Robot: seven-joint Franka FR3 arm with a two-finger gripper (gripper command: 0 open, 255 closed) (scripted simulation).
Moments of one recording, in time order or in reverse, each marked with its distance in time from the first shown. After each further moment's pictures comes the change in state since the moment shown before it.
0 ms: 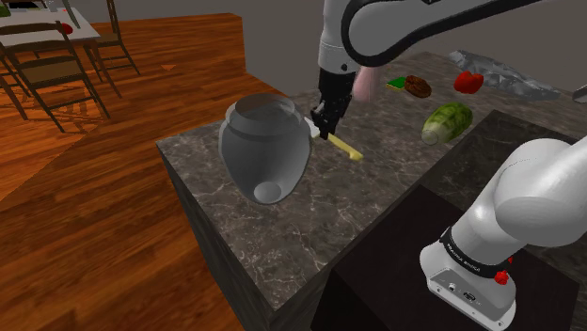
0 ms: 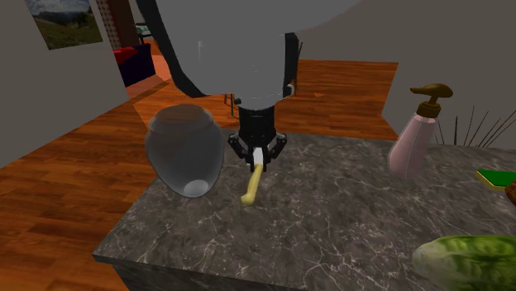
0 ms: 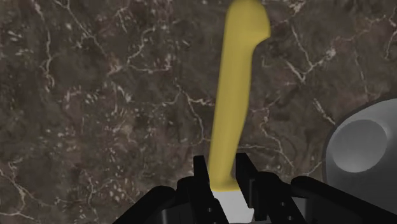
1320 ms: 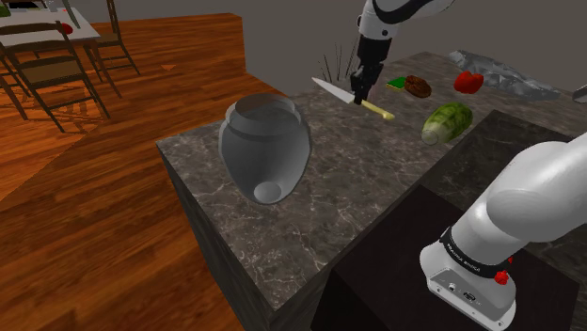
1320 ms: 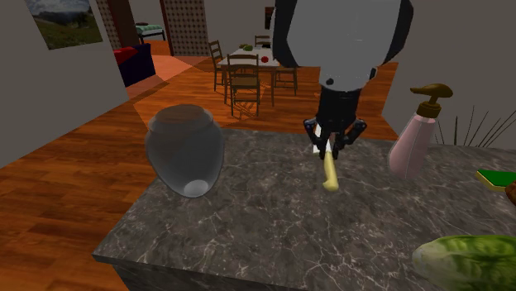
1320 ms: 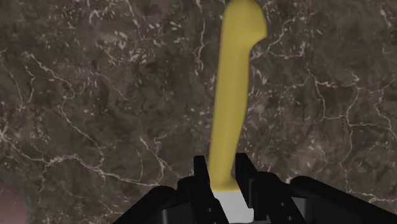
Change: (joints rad) arm -0.141 0.020 -0.242 0.104 -0.105 -0.080 -0.317
